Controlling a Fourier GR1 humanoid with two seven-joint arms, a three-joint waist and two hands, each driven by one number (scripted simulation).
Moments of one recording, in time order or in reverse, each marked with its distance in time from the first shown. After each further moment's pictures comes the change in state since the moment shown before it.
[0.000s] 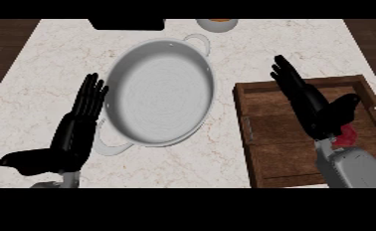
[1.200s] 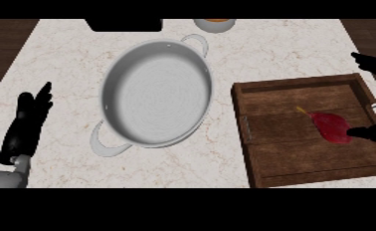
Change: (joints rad) left arm -0.054 0.265 0.118 0.244 -0.202 0.057 0.454; right arm 0.064 -0.460 -0.210 0.088 0.232 0.278 -0.186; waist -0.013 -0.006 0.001
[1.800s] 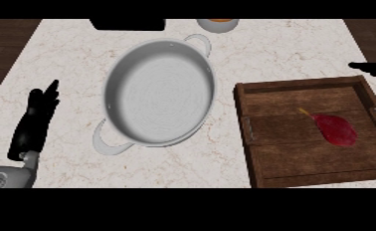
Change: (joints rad) left arm -0.027 -0.032 -0.011 0.006 -0.039 0.002 0.022; right arm -0.145 -0.229 0.114 -0.068 -0.008 0.431 0.306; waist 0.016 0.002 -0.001
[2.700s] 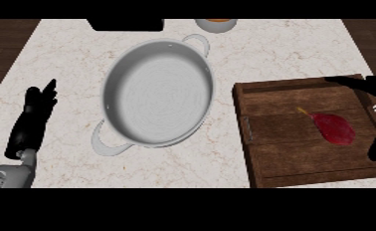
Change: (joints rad) left arm -0.004 -0.053 0.087 0.014 -0.062 -0.076 0.008; right arm -0.047 0.234 -0.005 0.145 0.288 0.164 0.070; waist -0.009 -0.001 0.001
